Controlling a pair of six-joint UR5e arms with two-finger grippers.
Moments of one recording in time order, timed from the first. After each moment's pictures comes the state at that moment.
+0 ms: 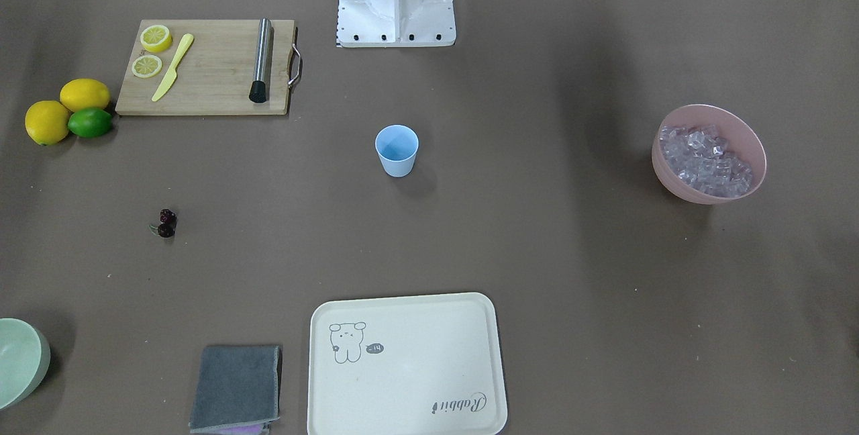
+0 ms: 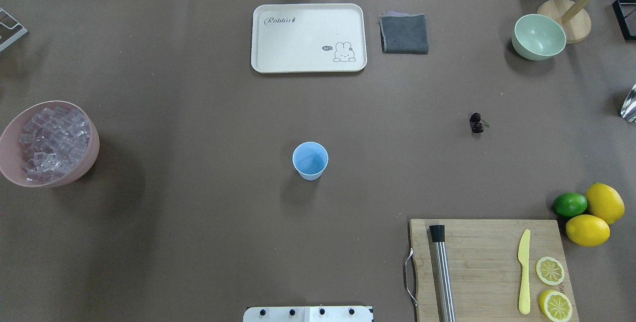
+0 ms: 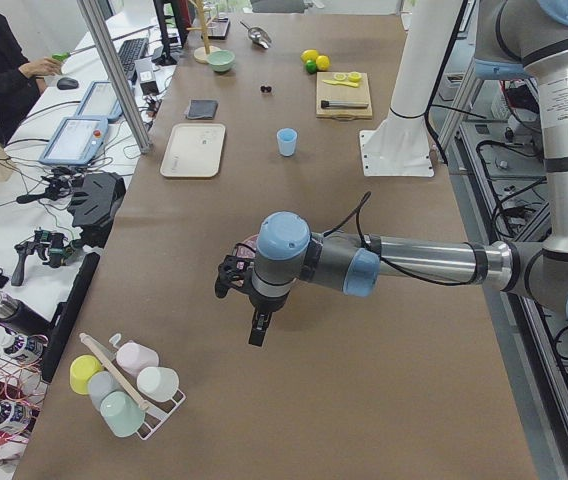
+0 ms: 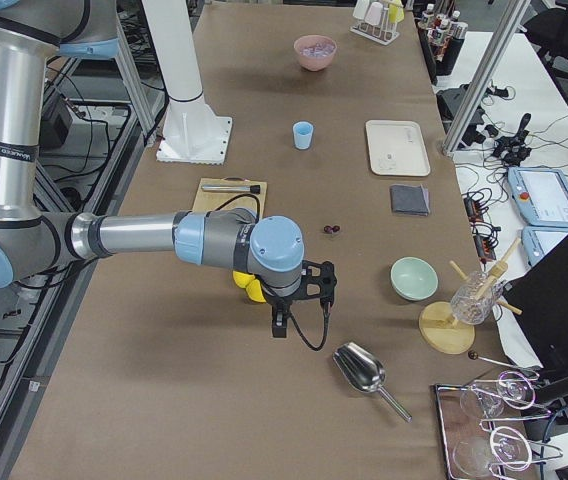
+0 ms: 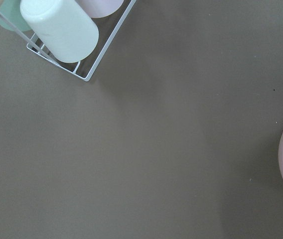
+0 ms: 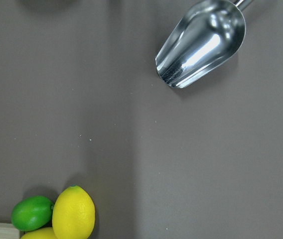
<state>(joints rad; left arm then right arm) -1.56 -1.36 -1.85 -1.78 -2.29 -0.02 1.69 -1.77 1.89 -1.77 2.44 -0.14</state>
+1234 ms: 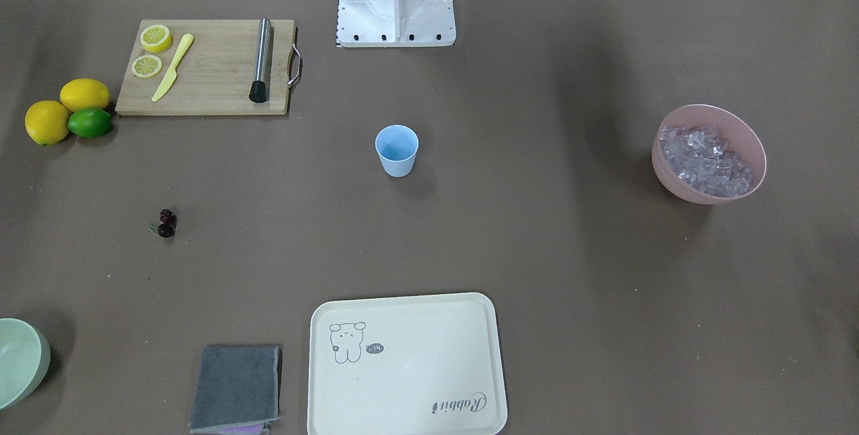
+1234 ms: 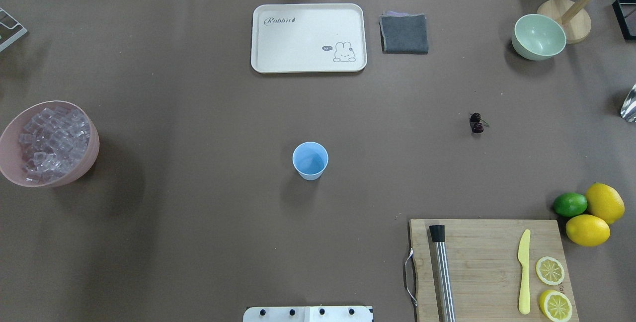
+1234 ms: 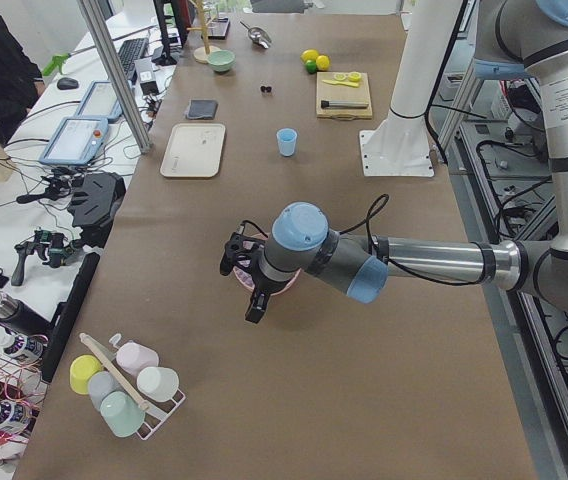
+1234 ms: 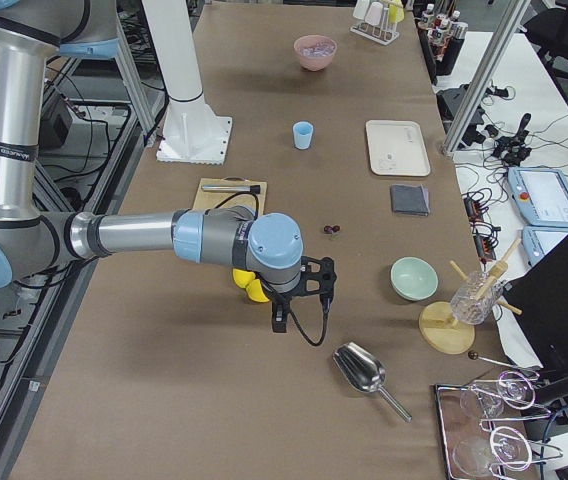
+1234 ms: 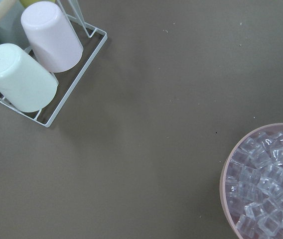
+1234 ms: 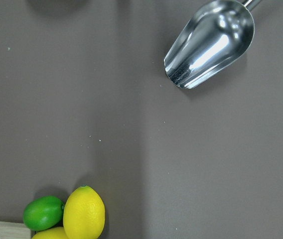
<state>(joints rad) -1.55 -1.31 -1.86 -2.06 -2.36 -0.17 1.69 -1.78 1.90 -1.77 2.46 -0.13</state>
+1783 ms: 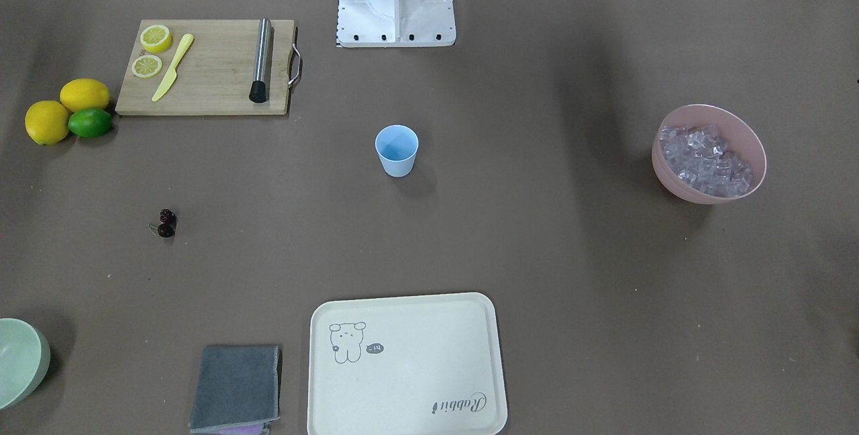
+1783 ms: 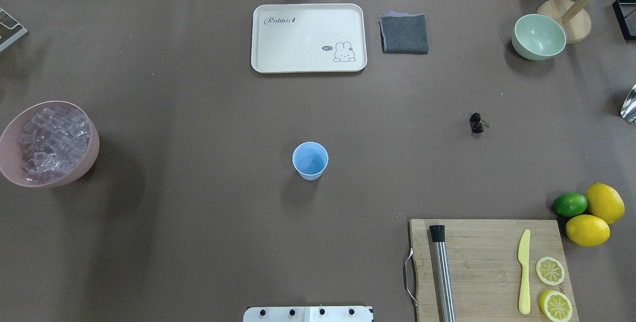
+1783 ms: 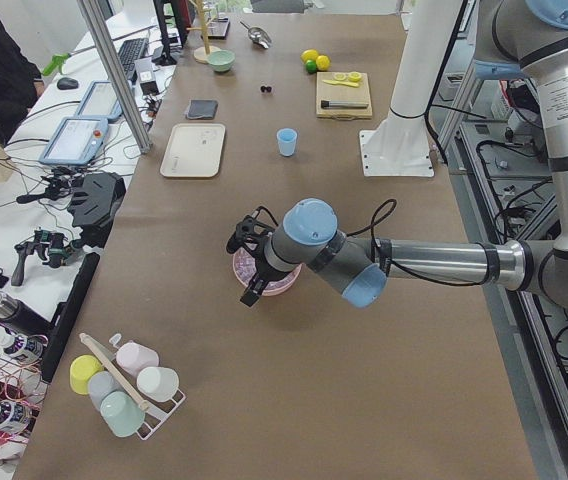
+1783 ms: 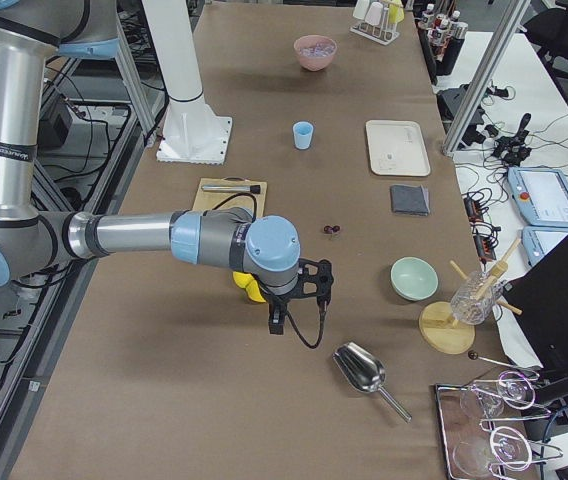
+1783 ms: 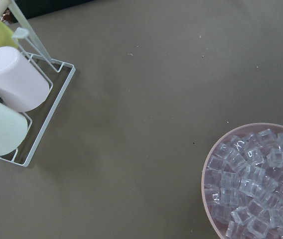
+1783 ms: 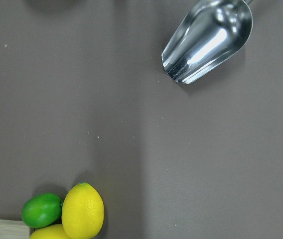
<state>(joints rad) -1.46 -1.30 -1.86 -2.26 -2.35 -0.13 1.69 -1.79 1.90 -1.77 2.46 -0.13</state>
